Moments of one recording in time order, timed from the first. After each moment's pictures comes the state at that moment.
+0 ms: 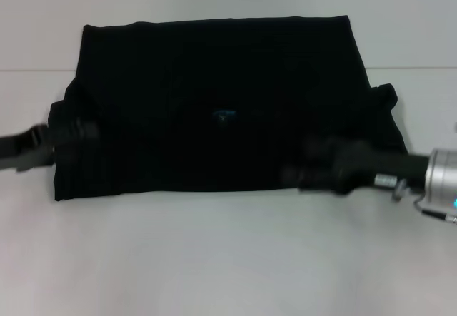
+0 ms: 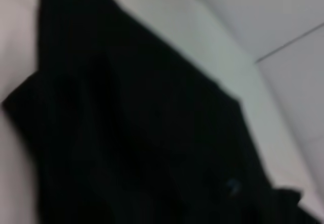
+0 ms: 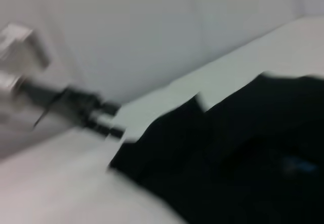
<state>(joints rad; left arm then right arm) -0.54 -1.88 0.56 0.53 2.09 1.36 -2.28 0.60 2.07 -0.89 -0.51 -1.82 -1.30 1.41</state>
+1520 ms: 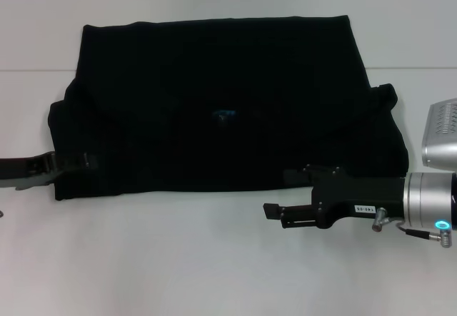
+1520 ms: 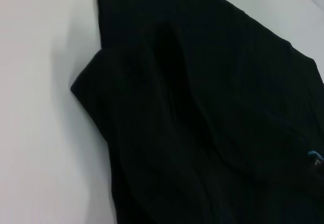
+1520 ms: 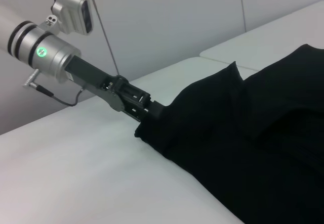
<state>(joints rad) -0.56 -1.91 0.65 0.54 2.20 1.19 -2.27 0.61 2.10 -0.93 -0.49 -1.89 -1.29 1.36</state>
